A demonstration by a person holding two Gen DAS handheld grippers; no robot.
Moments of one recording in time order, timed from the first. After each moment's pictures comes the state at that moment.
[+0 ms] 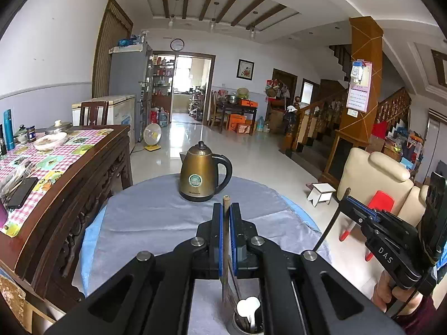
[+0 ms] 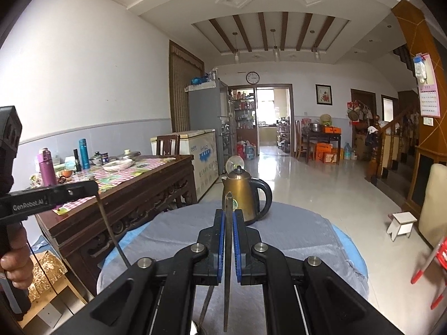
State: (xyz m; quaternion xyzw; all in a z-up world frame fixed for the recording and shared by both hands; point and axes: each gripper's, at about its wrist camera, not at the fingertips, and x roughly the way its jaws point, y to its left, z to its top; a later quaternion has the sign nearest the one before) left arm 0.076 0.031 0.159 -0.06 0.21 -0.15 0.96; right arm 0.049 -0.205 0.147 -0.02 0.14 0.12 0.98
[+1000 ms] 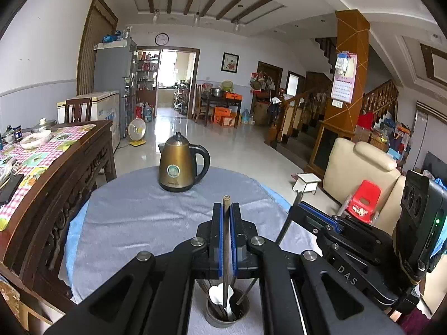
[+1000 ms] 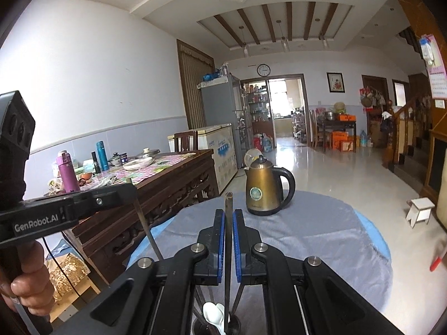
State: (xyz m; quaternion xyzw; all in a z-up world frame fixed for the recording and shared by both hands) left arm 0.054 -0.005 0.147 -0.05 0.23 -0.18 0.95; right arm 0.033 -0.200 0.128 0.02 0.16 0.16 0.97
